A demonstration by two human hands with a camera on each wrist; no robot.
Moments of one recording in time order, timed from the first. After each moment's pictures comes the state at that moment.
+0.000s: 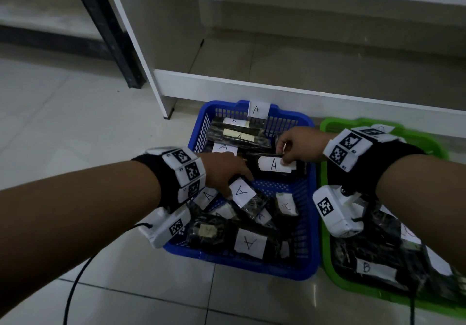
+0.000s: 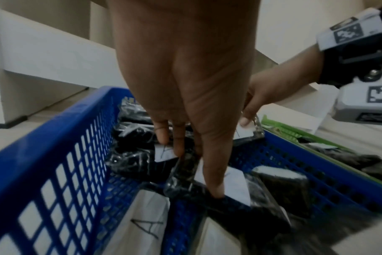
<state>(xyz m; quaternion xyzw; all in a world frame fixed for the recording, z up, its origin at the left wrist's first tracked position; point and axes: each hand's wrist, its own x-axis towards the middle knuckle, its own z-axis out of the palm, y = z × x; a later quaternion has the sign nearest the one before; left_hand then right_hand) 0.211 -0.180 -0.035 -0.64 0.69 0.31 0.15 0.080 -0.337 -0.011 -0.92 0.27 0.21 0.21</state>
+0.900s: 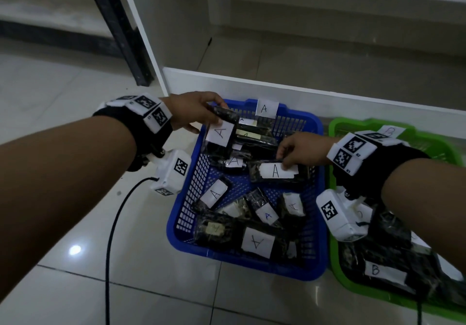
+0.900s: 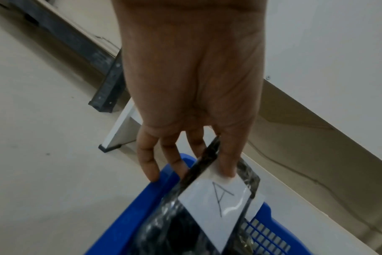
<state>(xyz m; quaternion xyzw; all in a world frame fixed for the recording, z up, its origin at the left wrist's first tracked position) 0.301 -0.179 0.008 -0.77 0.36 0.44 -0.28 0.083 -0.328 -0.016 -0.90 0.25 0.23 0.28</state>
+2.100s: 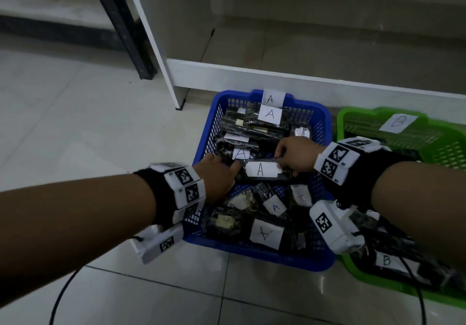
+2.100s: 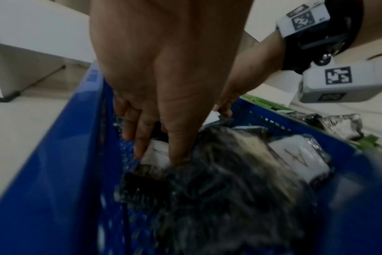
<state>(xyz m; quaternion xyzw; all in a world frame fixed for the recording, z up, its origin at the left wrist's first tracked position) 0.200 -0.130 -0.048 -0.71 0.62 0.20 0.28 0.090 -0.291 -0.036 -0.87 0.33 0.23 0.29</state>
